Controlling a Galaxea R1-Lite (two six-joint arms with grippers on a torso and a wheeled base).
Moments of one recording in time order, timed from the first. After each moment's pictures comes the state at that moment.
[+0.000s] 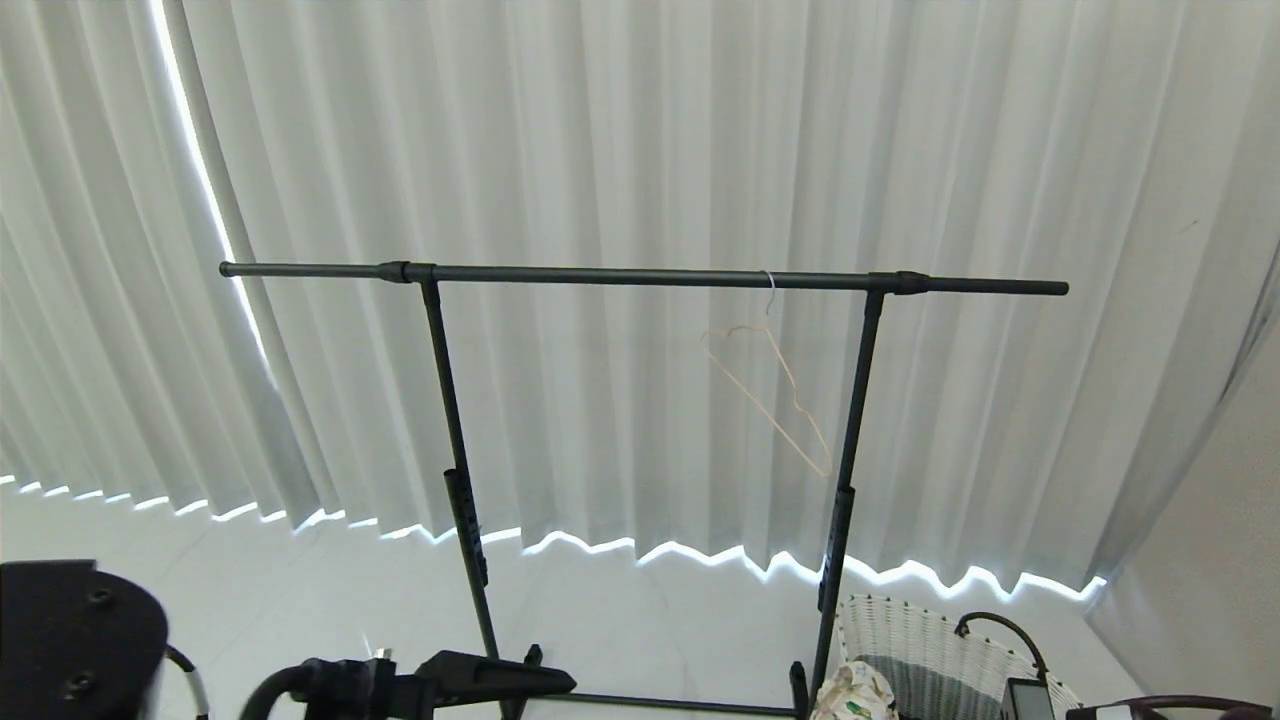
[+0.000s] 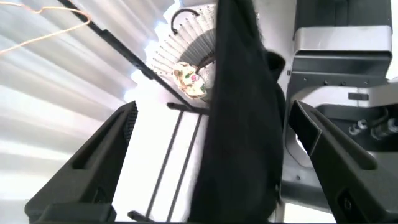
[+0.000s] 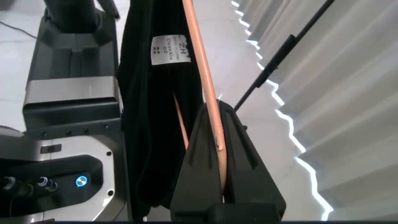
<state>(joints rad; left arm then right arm) -0.91 1.19 -0.46 -0.19 -0.31 0.47 1.04 1.39 -0.17 -0.94 0.30 -0.22</state>
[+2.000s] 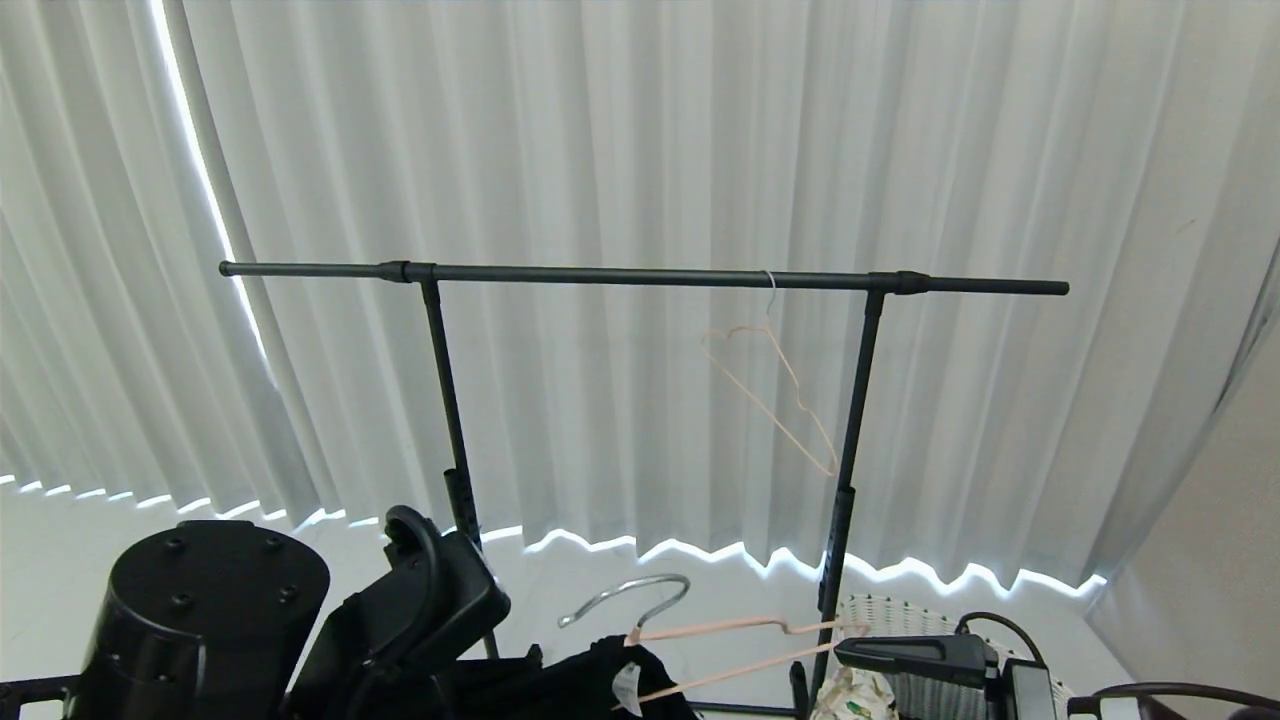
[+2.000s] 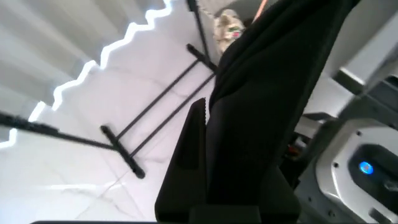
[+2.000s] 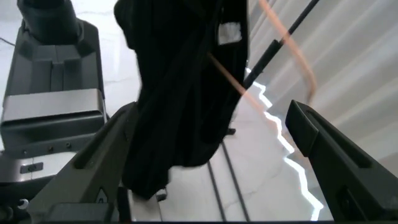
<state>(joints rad) -0.77 1.32 -0.47 -0.19 -0.04 0.13 1.08 1.39 -0.21 -0.94 0.21 -0.25</state>
